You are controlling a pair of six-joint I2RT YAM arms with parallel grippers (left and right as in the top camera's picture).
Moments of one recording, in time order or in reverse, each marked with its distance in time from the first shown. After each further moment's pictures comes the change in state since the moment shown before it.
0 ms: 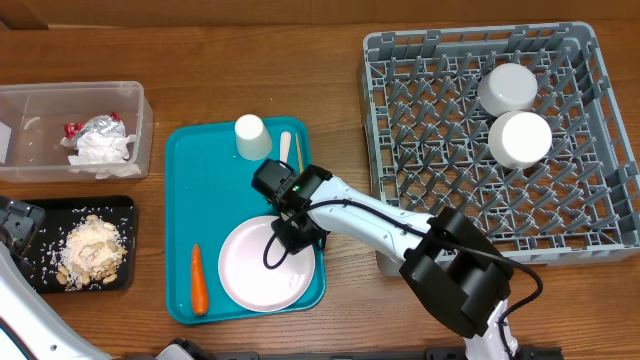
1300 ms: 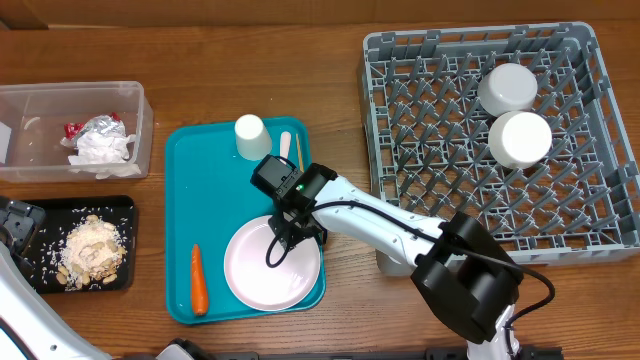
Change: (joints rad) left arm 0.000 0.000 0.000 0.000 0.000 0.000; right arm 0.000 -0.037 0.000 0.016 0.098 -0.001
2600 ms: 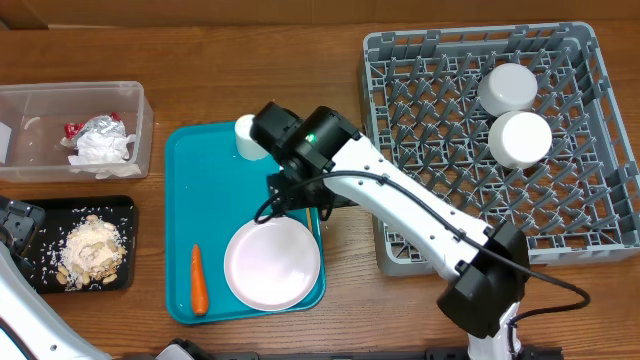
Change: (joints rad) left arm 0.000 0.000 0.000 0.000 0.000 0.000; right arm -0.070 -0.014 0.444 -0.550 0.006 0.314
